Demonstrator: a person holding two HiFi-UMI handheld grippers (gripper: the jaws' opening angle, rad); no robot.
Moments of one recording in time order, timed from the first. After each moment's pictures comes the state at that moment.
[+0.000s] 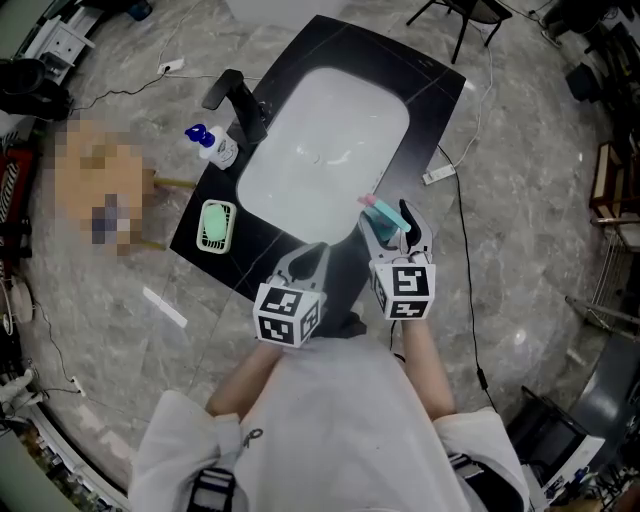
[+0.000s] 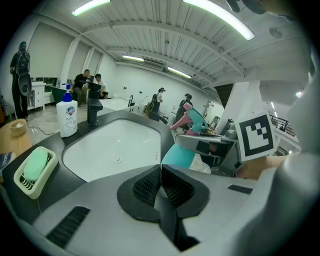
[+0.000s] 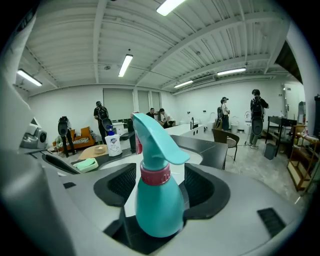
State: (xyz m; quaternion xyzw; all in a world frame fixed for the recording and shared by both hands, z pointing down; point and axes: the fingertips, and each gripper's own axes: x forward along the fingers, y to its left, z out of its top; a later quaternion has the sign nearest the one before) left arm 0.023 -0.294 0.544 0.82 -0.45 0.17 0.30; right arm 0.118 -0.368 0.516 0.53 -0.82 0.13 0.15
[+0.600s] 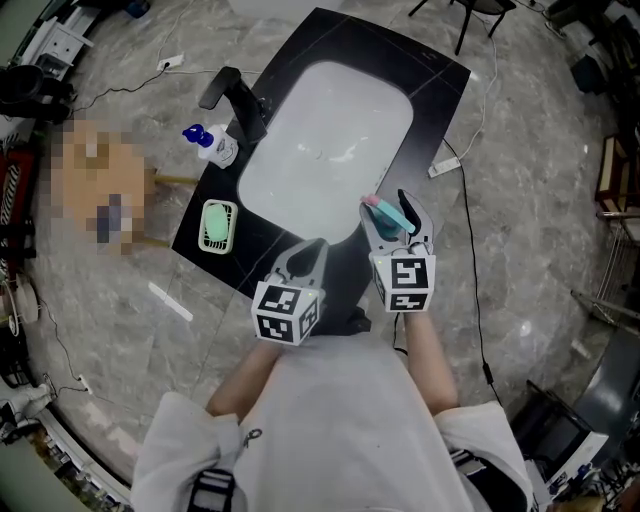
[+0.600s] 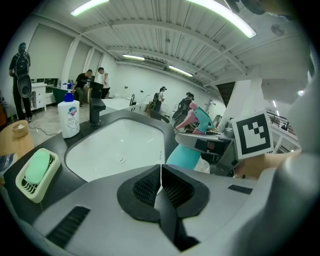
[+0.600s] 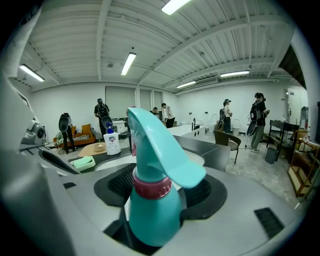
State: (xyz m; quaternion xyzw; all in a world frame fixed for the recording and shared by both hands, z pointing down) left arm 0.013 -0.302 0.549 0.81 -0.46 0.18 0.30; right arm 0.110 -0.383 0.520 0.53 -0.83 0.11 0.16
